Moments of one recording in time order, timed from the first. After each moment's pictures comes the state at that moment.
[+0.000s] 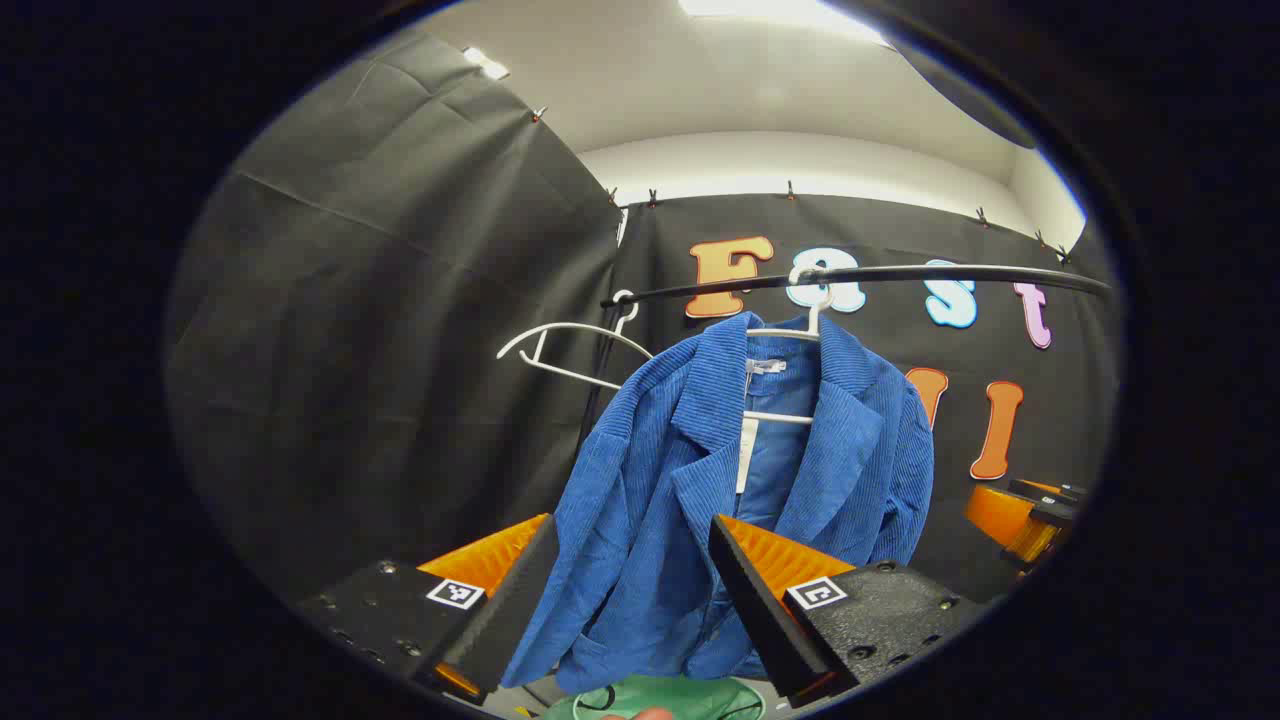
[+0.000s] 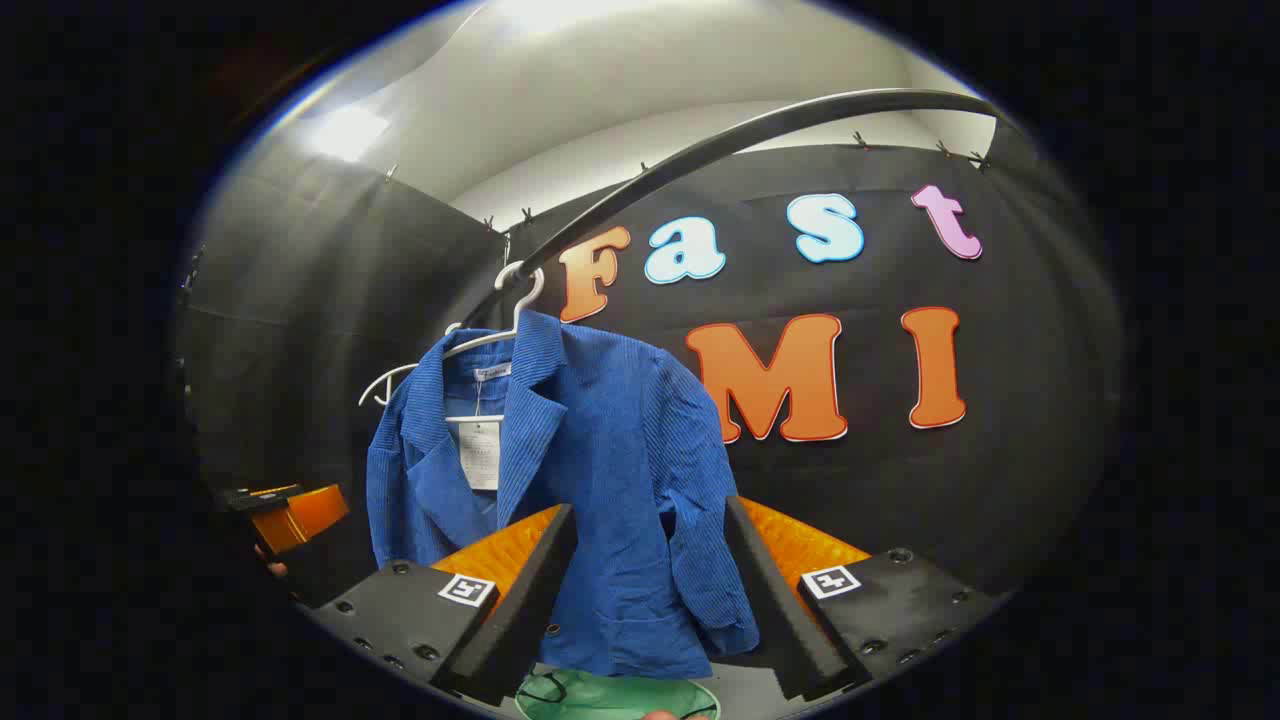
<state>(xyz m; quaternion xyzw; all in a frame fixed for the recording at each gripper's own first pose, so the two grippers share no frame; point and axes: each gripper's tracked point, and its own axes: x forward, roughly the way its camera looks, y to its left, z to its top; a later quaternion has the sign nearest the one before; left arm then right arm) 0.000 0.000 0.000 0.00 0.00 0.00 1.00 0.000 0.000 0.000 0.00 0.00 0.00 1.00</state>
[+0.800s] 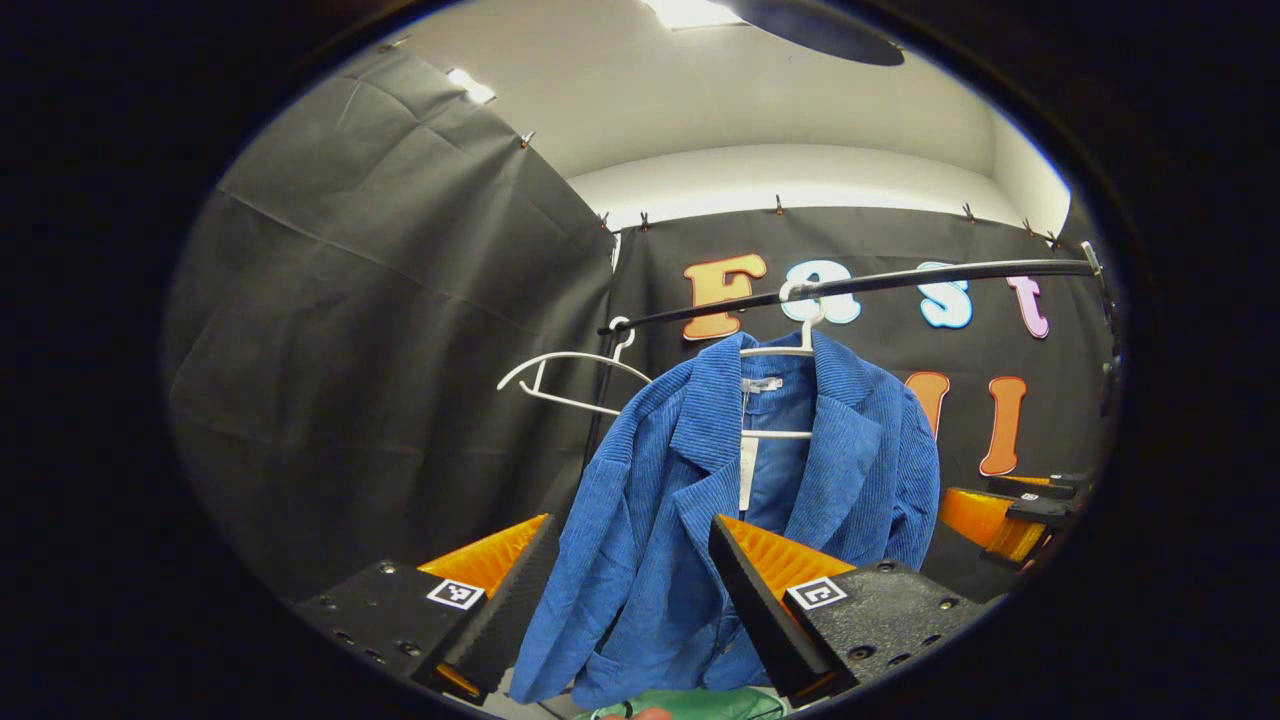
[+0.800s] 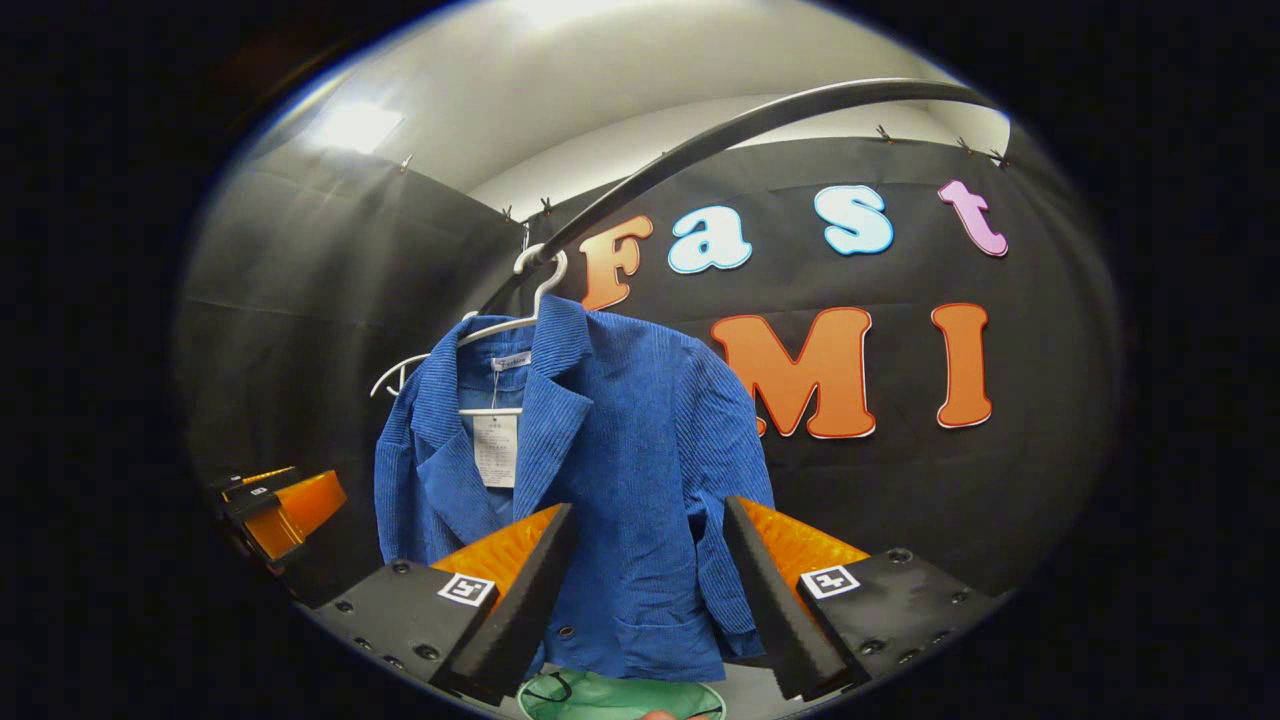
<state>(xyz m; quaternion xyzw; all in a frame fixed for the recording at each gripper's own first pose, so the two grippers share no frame) 0.001 -0.001 0.016 0.03 -0.04 0.01 1.00 0.023 0.021 0.002 0.00 0.00 0.03 1.00</state>
